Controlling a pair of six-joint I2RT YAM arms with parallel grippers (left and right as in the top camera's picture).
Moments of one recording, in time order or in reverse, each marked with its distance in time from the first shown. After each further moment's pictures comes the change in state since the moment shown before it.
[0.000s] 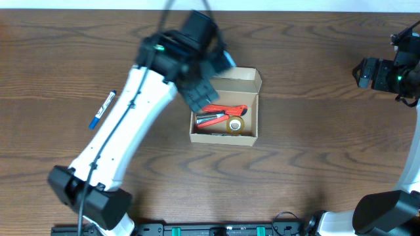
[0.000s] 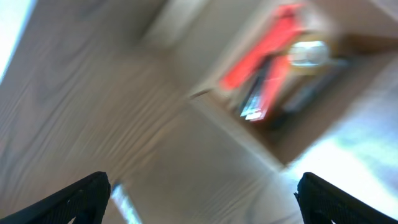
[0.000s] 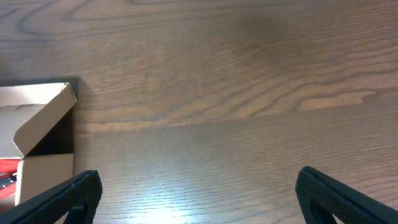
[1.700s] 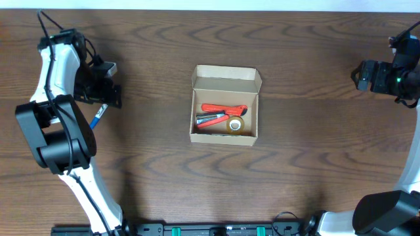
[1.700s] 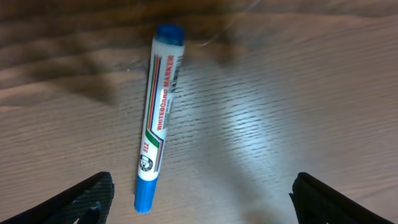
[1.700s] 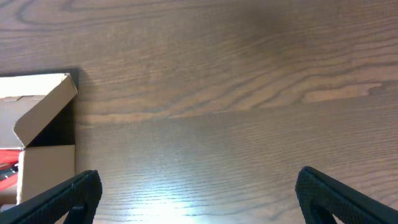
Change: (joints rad) left arm 0.722 0.403 -0.164 0.064 0.161 0.017; right arm 0.000 0.000 0.000 -0.034 0.000 -0.012
